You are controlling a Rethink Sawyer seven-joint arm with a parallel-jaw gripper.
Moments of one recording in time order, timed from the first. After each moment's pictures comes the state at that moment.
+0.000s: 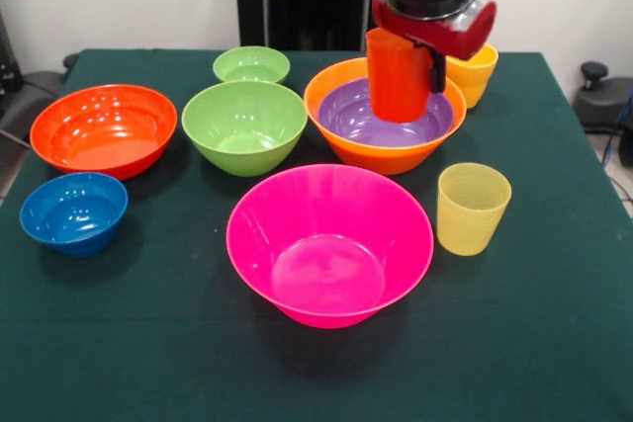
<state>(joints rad) -0.14 -0.59 -0.04 1.52 0.23 0.91 2.16</state>
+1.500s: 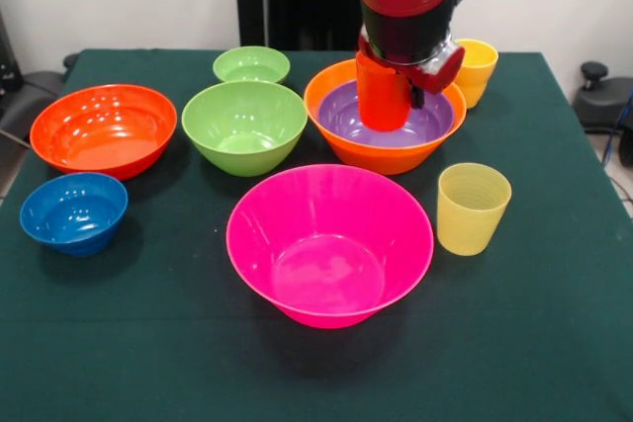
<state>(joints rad) -0.14 -0.49 -0.05 1.58 0.24 0.88 2.16</state>
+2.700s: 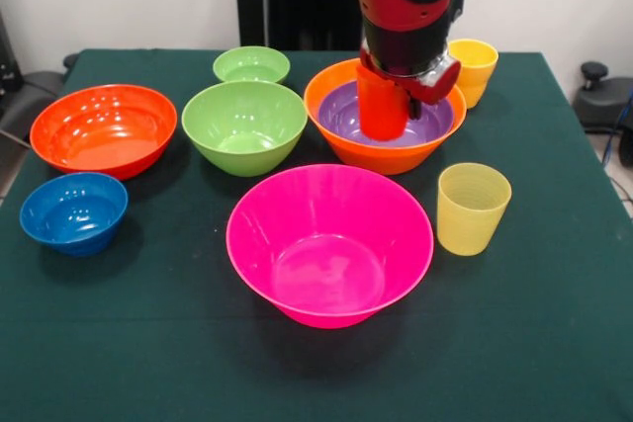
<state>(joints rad) -0.14 -0.48 -0.05 1.64 0.24 0.78 2.16</state>
